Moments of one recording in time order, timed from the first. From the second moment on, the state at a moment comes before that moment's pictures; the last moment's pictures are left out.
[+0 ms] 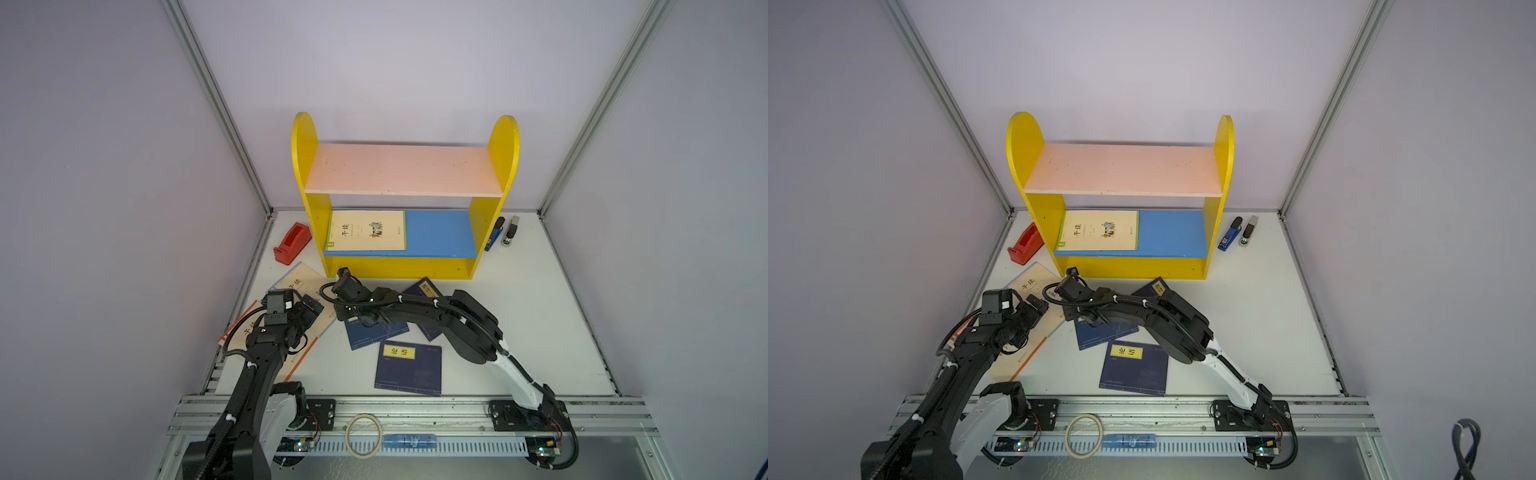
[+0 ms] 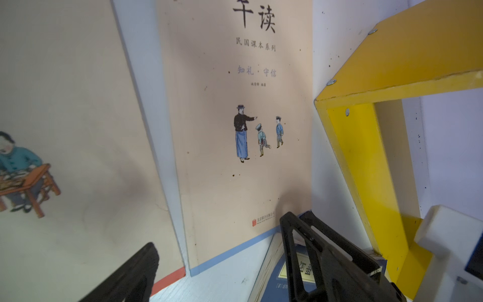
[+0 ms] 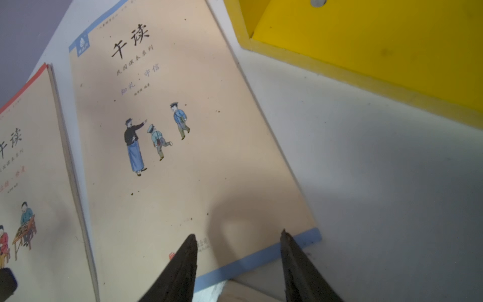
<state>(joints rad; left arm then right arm) 0.11 0.90 0.45 -0.42 0.14 -0.88 1.05 2.38 1.80 -0.29 0.09 0.64</state>
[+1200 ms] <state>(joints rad) 0.15 1.16 0.48 -0.22 0.18 -0.90 0.96 2.34 1.76 -0.24 0.13 0.70</state>
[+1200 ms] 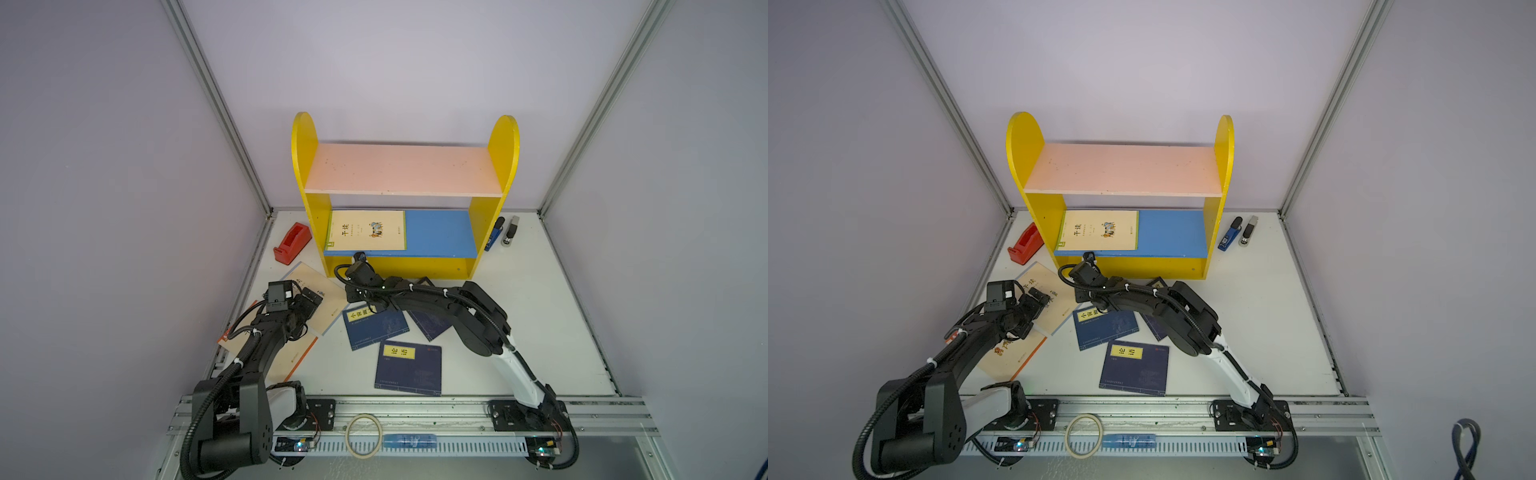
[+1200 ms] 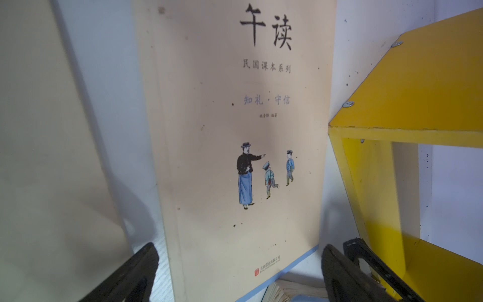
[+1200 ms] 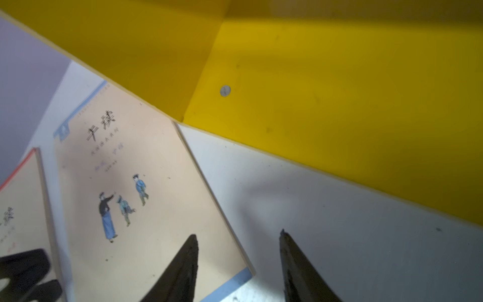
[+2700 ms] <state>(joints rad) 0.25 1.23 0.36 0.17 0.52 -0.99 1.00 2.44 1.88 -0.27 0.14 0.74</state>
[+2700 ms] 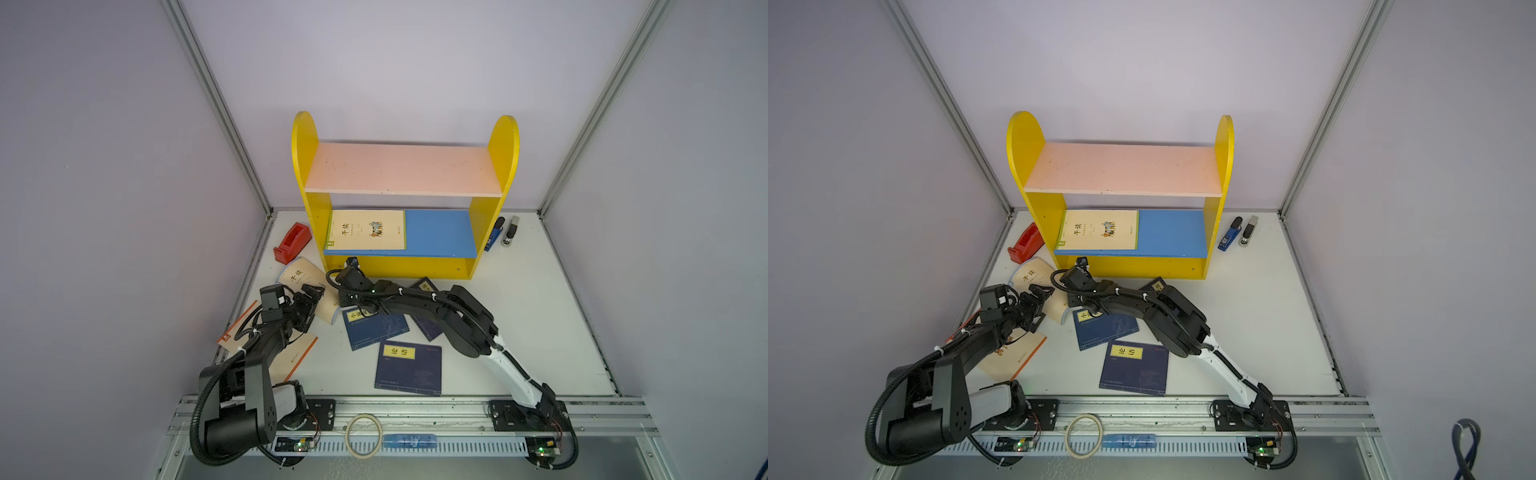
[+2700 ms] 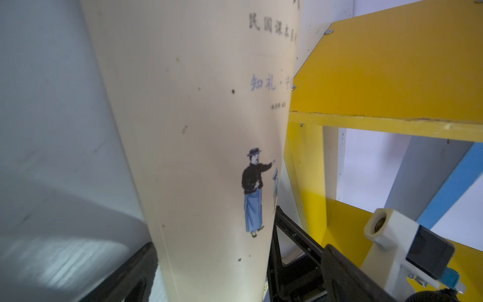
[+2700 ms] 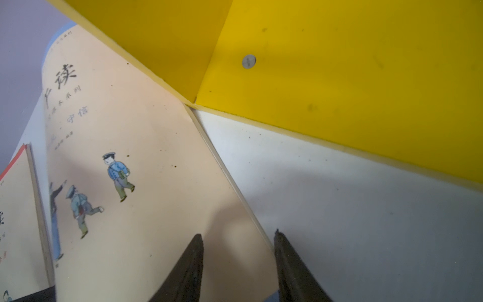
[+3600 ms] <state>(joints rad) 0.29 1.03 0.29 0.34 0.66 -1.08 1.01 2.44 1.88 -0.27 0.11 0.74</state>
